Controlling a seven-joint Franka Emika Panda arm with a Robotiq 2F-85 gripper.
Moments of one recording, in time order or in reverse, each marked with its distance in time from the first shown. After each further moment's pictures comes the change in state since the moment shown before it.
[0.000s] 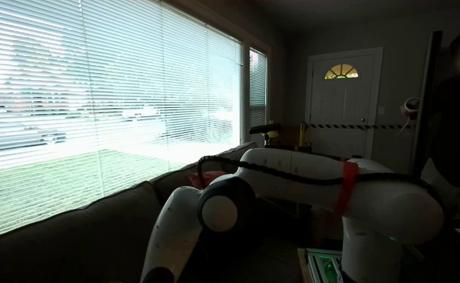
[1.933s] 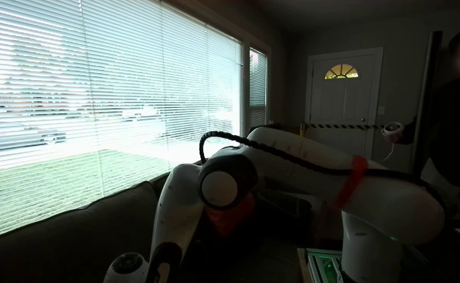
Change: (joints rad) arm 0.025 -0.178 -0.159 -0.237 0.012 0.153 0.062
